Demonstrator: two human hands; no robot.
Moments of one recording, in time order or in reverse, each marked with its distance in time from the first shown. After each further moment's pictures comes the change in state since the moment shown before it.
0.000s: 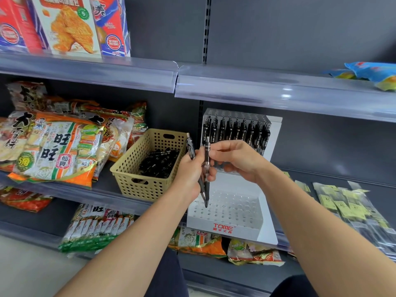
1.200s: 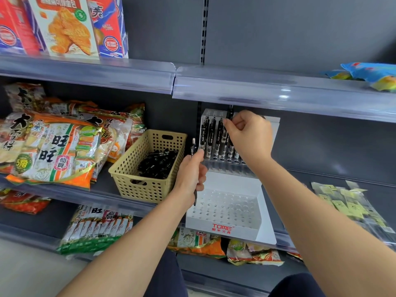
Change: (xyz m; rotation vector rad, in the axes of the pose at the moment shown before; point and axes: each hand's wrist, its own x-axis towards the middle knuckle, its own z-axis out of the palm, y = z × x) left_hand 0.000 -0.008 -0.008 0.251 0.046 -0.018; right_hand 0.004 -0.028 -0.002 -0.728 0.851 -0.422
